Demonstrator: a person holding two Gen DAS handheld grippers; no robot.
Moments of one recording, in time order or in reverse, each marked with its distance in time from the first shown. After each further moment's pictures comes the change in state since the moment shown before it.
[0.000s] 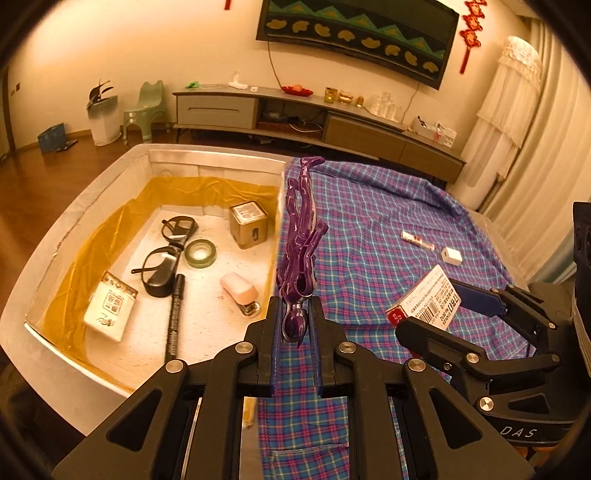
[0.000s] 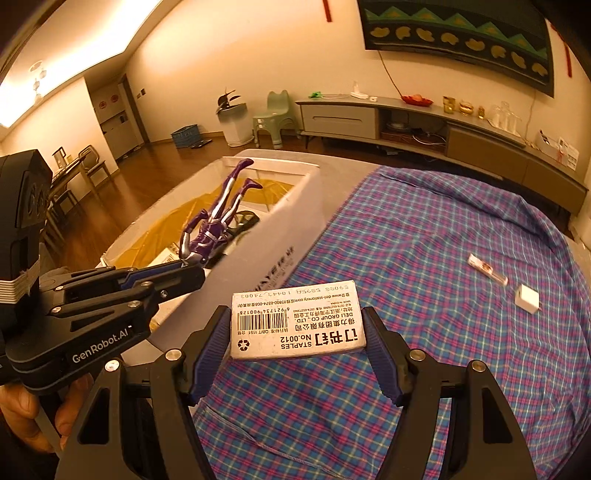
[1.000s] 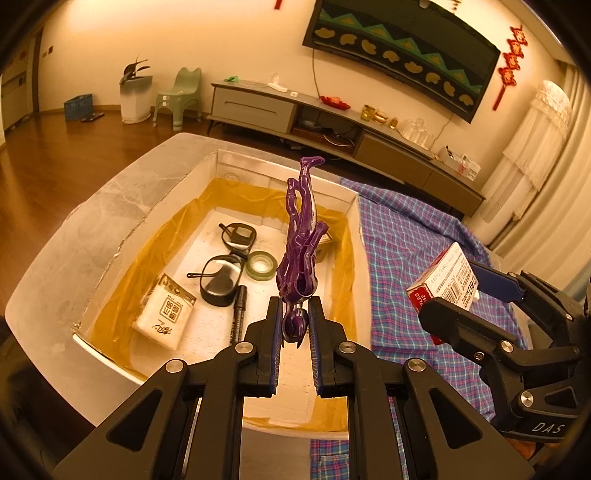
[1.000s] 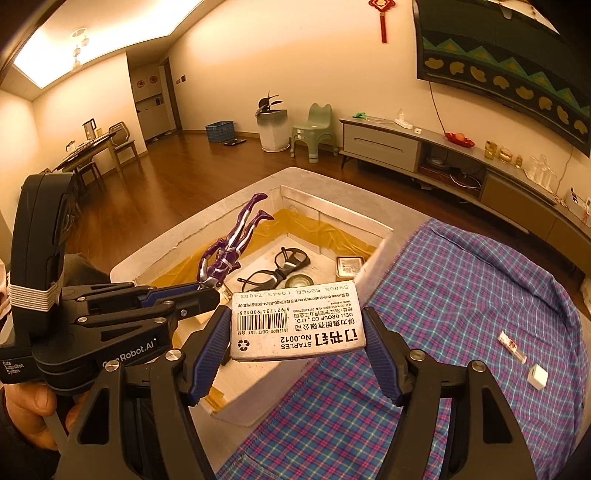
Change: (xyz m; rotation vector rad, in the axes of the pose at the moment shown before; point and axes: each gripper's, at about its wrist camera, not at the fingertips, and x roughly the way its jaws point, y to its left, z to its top) left arm -0.015 0.090 0.020 -0.155 -0.012 0.021; right arm 0.014 0.077 0.059 -0.167 -0.037 0.045
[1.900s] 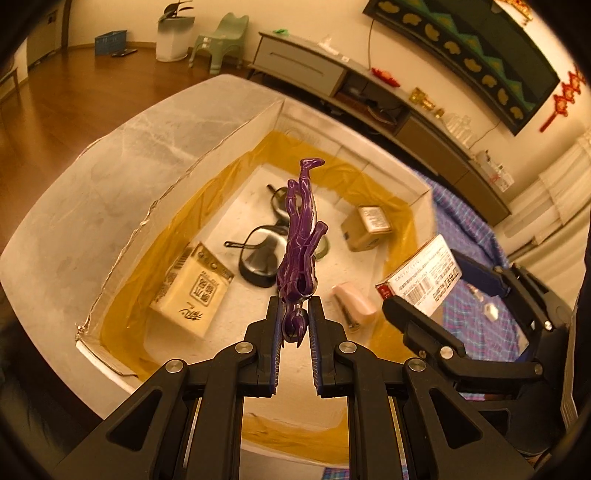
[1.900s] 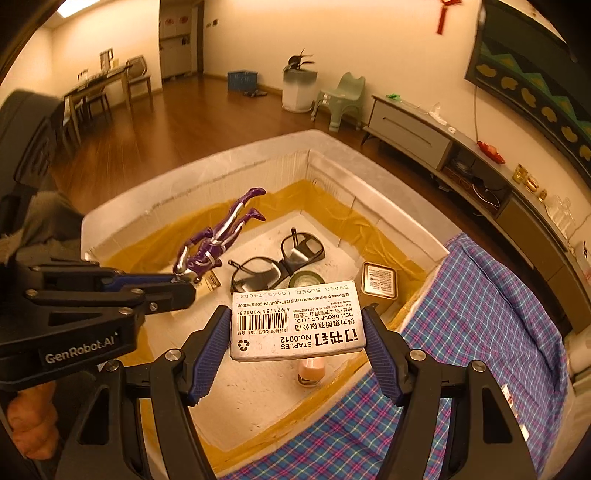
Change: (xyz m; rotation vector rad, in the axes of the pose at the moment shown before) left arm 0.052 0.064 0.013 -0.184 0.184 0.054; right arm 0.106 0.030 0.025 -0.225 0.183 -0.044
